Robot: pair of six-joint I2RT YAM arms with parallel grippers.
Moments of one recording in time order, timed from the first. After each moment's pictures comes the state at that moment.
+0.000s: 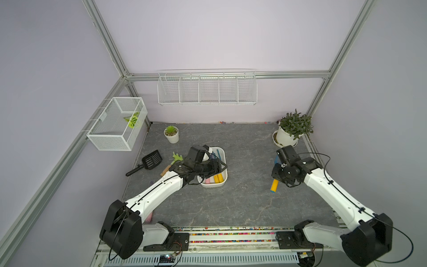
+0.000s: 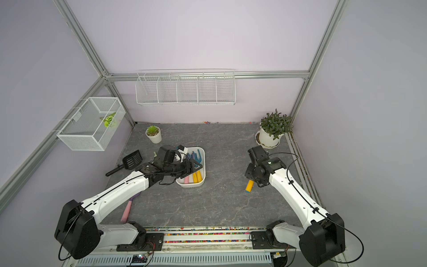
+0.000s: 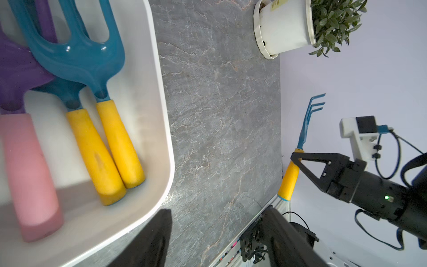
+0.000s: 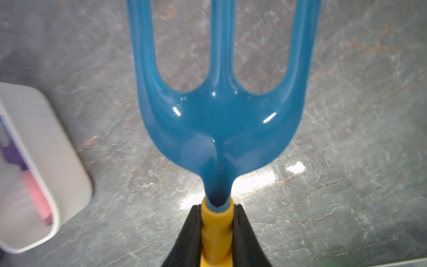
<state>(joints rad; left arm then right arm) -0.61 1.32 0.92 -0.31 0.46 -0.82 0.37 1.22 1.06 -1.02 0.07 0.74</state>
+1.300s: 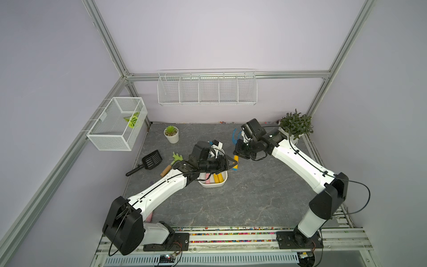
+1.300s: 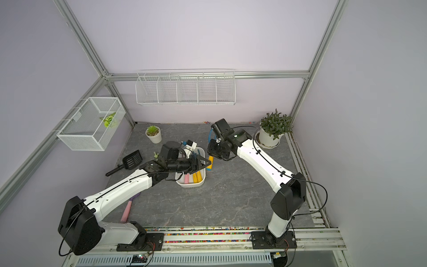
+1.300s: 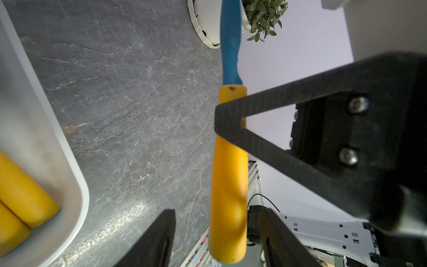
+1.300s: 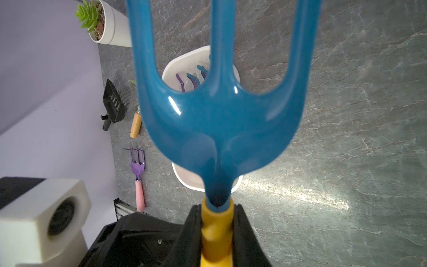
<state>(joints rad) -0.67 1.35 0.98 -0.17 0.58 -0.86 0.66 1.73 1.74 -1.01 -0.17 0.82</state>
